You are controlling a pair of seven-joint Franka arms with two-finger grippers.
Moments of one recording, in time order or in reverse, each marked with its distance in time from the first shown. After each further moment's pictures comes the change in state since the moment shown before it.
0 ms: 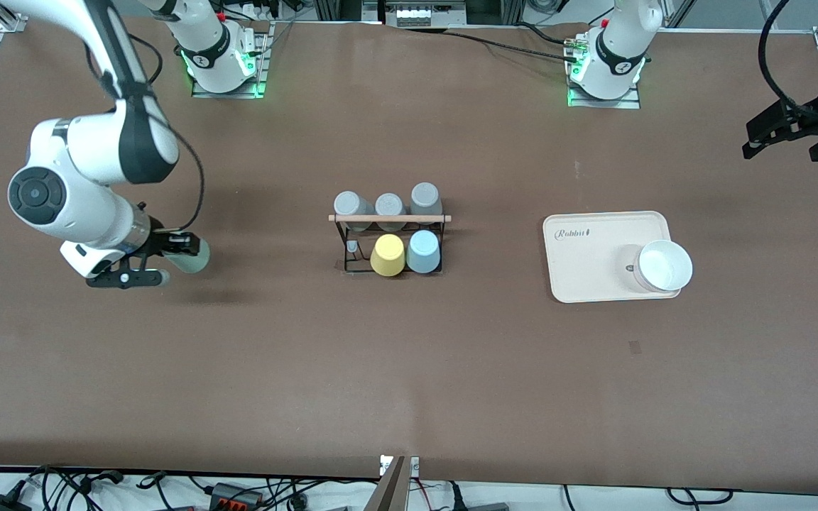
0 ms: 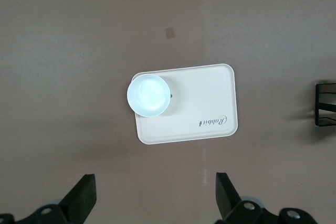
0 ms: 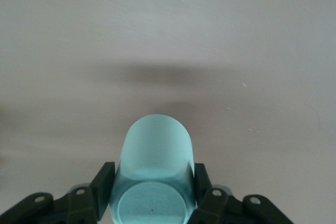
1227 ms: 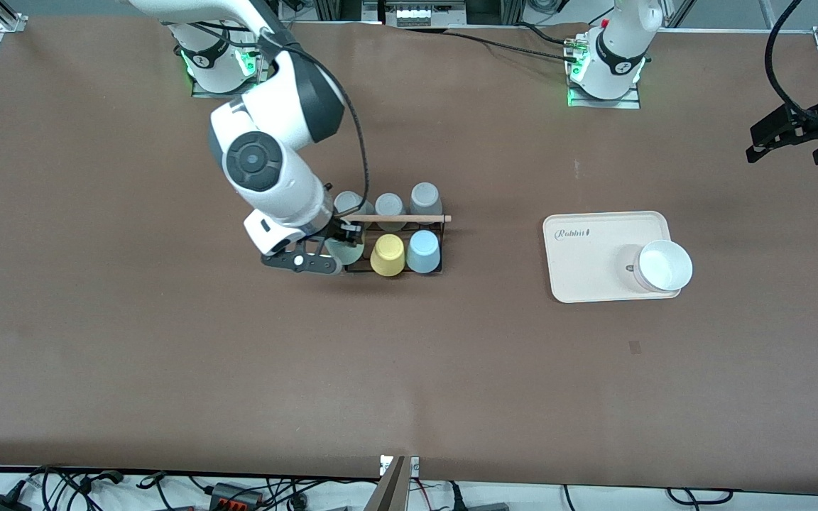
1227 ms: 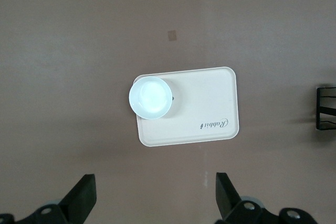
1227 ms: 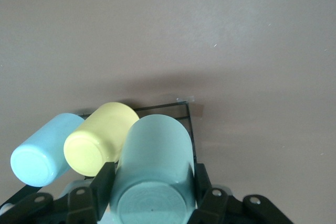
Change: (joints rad) left arm 0.002 0.006 0.007 0.008 0.000 0.007 0.000; right arm 0.387 0.221 0.006 0.324 0.148 -0.019 0.566
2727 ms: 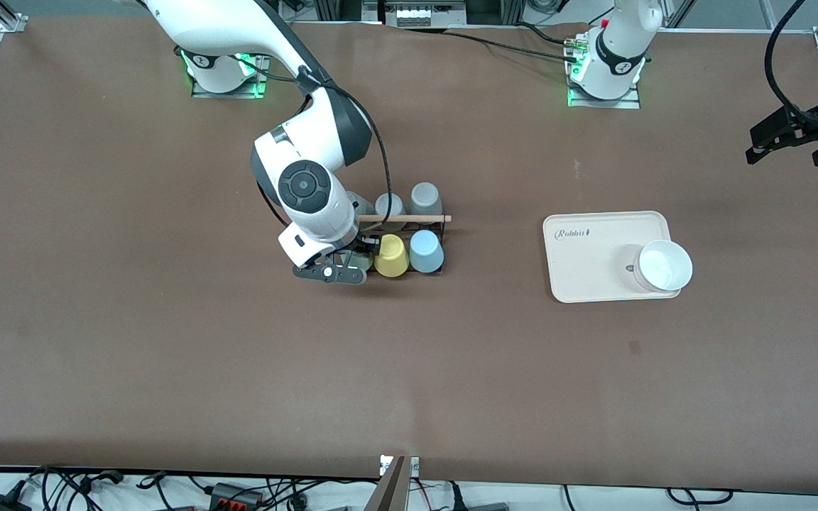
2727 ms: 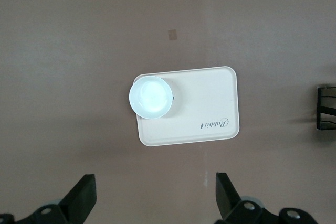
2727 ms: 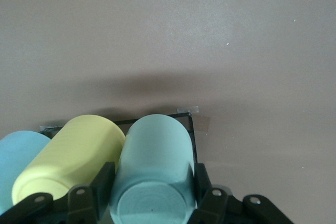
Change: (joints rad) left arm 0.001 0.004 0.001 0.000 0.000 0.000 0.000; right arm 0.035 0.113 -0.006 0.007 -0.057 0.080 0.019
